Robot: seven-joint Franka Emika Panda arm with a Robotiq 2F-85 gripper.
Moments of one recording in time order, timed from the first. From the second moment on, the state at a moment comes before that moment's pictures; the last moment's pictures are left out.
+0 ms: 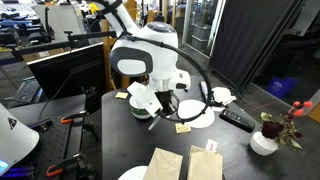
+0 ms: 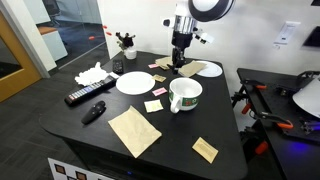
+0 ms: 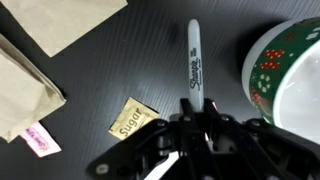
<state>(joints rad) -0.14 0.36 0.00 -2.33 0.25 2.76 -0.69</state>
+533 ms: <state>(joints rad) -0.19 0.46 0.00 -2.21 0.24 2.73 -0.44</state>
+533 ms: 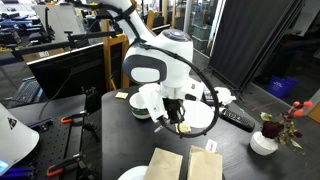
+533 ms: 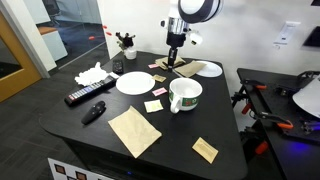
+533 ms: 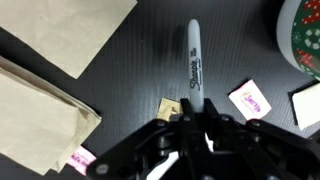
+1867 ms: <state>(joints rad) -0.25 0.59 -0.02 -2.02 0.24 2.61 -0.22</state>
